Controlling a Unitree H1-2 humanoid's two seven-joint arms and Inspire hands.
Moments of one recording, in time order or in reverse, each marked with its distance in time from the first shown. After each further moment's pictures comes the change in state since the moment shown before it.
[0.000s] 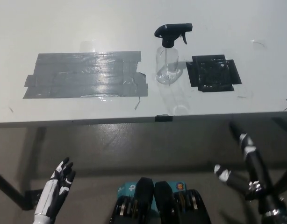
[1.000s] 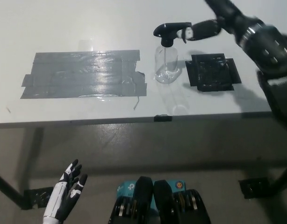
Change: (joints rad) left_arm 0.006 -0.032 -0.015 0.012 0.048 0.000 0.001; right_arm -1.017 -0.162 0.251 0.494 -0.054 0.496 0.314
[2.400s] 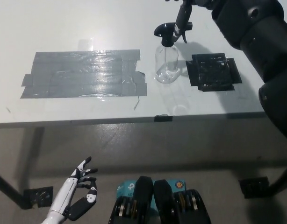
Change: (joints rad) left_arm -0.040 0.071 -0.087 0.011 0.160 -0.052 0.000; right_arm -0.492 0.168 0.327 0.859 -0.263 -0.082 0.198
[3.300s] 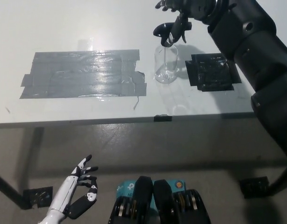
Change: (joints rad) left_arm -0.005 0.000 0.002 -0.015 0.020 0.001 0.000; right_arm 0.038 0.033 -0.110 0.043 -0.006 -0.004 -0.076
